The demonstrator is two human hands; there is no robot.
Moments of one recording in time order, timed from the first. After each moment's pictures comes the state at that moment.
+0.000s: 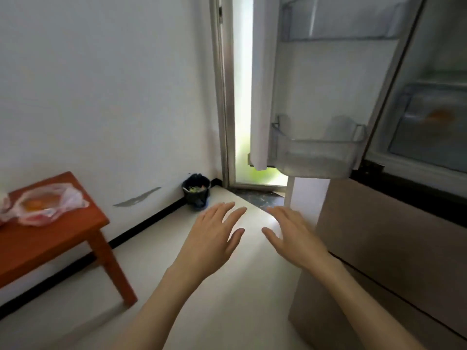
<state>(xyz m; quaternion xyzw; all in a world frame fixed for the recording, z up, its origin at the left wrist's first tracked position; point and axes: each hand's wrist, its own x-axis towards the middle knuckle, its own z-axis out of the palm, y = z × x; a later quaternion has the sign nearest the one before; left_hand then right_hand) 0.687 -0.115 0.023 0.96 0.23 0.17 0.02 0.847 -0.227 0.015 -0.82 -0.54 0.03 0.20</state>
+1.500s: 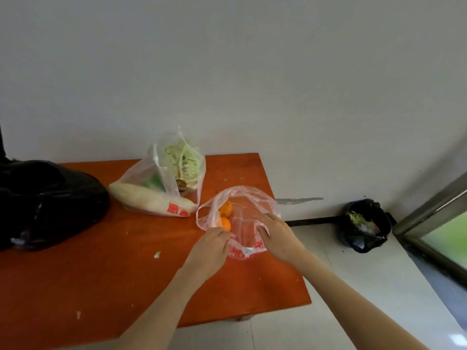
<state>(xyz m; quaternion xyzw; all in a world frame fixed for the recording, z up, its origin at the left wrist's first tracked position) 0.291 0.529 -0.125 0.77 0.60 0.12 0.19 0.471 0.553 -0.090 -0.57 -0.77 0.25 0.14</state>
